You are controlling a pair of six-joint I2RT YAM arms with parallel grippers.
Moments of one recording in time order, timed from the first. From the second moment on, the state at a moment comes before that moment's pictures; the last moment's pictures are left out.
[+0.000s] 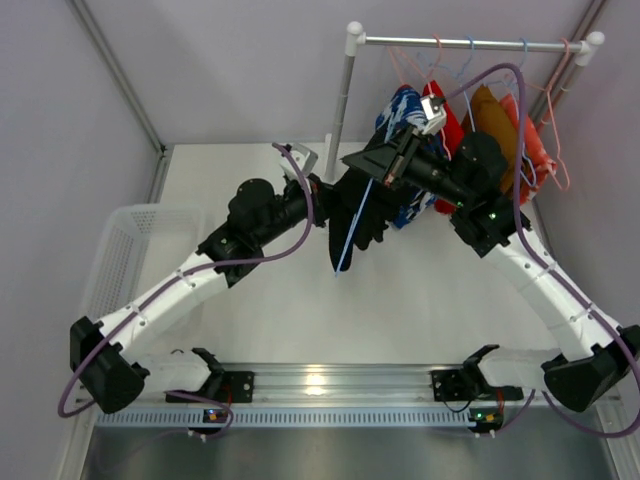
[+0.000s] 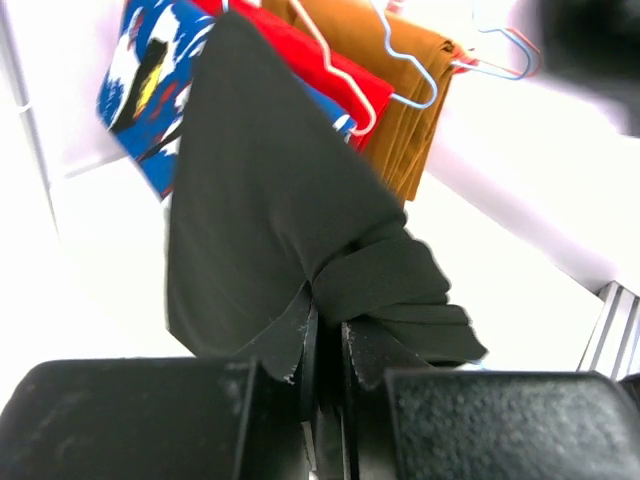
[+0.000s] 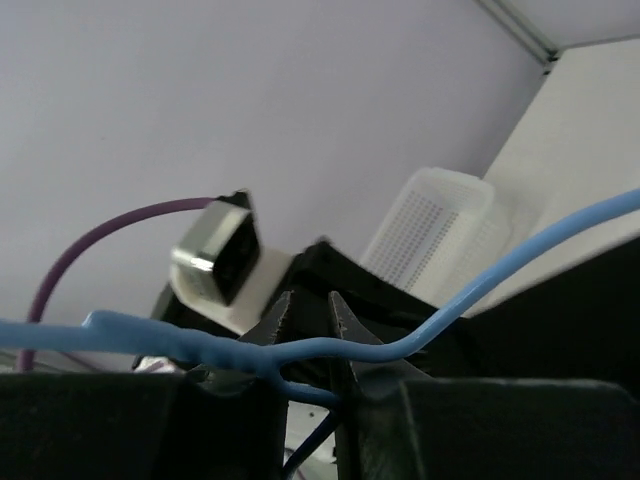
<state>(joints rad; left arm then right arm) -0.73 1.24 1.11 0.14 0.14 -0.24 0.57 1.24 1.39 -0.02 -0.44 0.99</state>
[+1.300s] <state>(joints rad) -0.37 1.00 1.68 -0.21 -0.16 -0.17 0.39 1.10 1.03 -0.05 -0.42 0.75</state>
